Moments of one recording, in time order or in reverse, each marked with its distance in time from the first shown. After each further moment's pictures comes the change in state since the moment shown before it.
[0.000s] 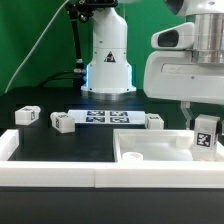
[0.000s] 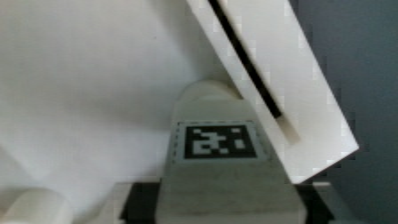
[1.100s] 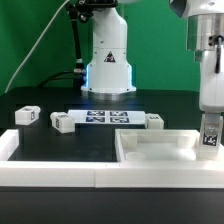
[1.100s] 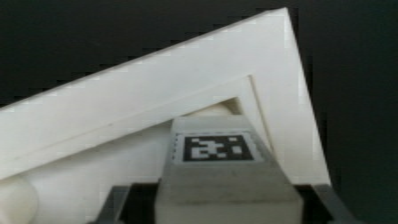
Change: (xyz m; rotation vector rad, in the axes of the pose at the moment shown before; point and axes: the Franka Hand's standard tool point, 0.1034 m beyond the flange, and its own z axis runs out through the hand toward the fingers) arm -0.009 -0.005 0.000 0.035 -0.016 1.213
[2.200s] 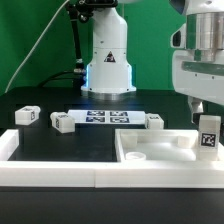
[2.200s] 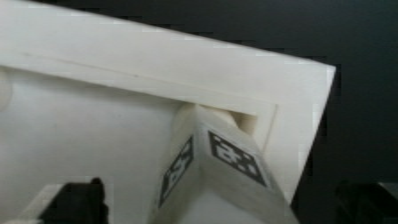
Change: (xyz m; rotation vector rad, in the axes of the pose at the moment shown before) arm -0.004 0.000 -0.003 -0.031 -0.007 -0.701
